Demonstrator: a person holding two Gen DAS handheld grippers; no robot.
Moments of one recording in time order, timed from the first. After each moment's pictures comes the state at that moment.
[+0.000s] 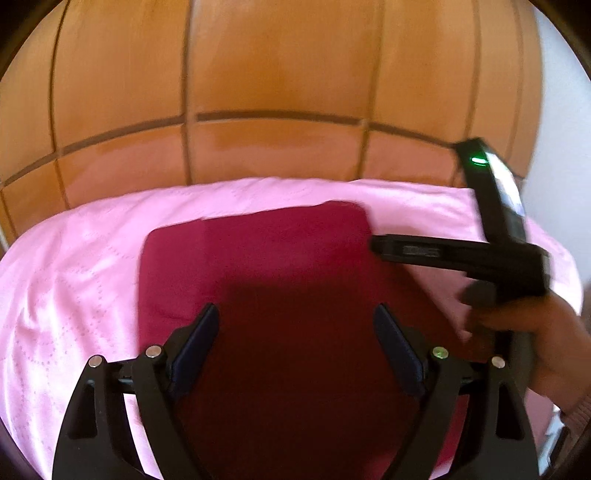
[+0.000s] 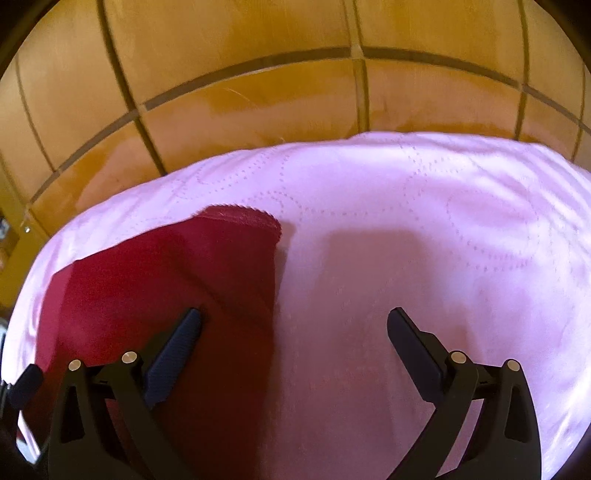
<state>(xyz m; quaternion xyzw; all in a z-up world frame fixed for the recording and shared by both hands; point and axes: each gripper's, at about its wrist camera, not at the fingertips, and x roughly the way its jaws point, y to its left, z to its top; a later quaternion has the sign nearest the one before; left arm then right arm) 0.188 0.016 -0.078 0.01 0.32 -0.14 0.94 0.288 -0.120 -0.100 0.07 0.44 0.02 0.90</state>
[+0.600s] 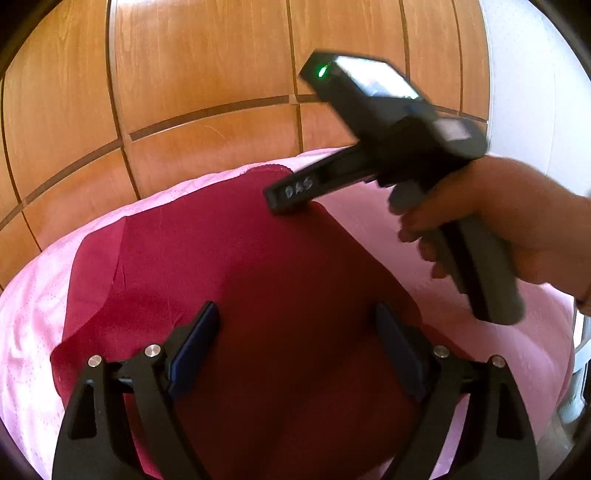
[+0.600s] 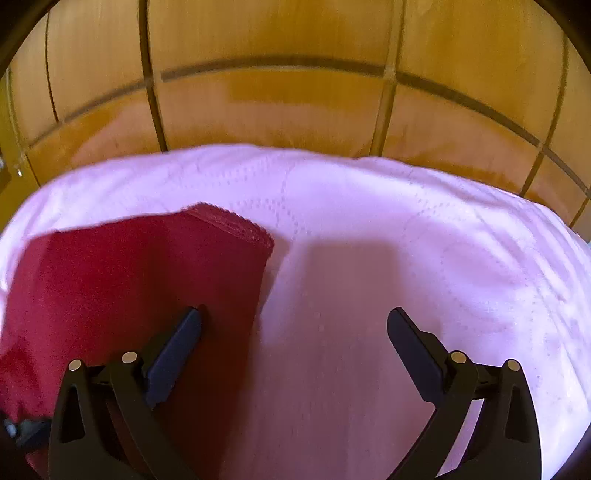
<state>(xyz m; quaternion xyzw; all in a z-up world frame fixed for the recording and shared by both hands) 0.168 -0.040 -0.113 0.10 0.31 -0.18 0.93 0.316 -0.110 -0.107 -0.04 0.45 0.02 0.89</state>
